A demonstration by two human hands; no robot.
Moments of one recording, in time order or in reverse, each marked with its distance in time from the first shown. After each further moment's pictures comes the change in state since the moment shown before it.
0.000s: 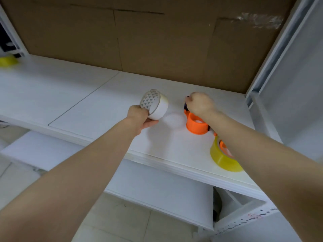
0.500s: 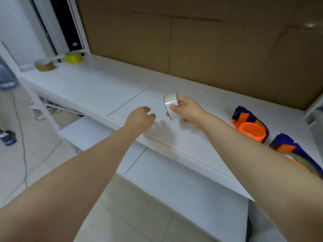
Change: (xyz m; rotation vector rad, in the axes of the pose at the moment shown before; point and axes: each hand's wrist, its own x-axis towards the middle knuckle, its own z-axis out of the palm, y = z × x) left_hand -0.013 0.008 -0.143 0.894 0.283 0.218; right_hand -0.029 -0.144 0.075 0.610 -0.427 -0.228
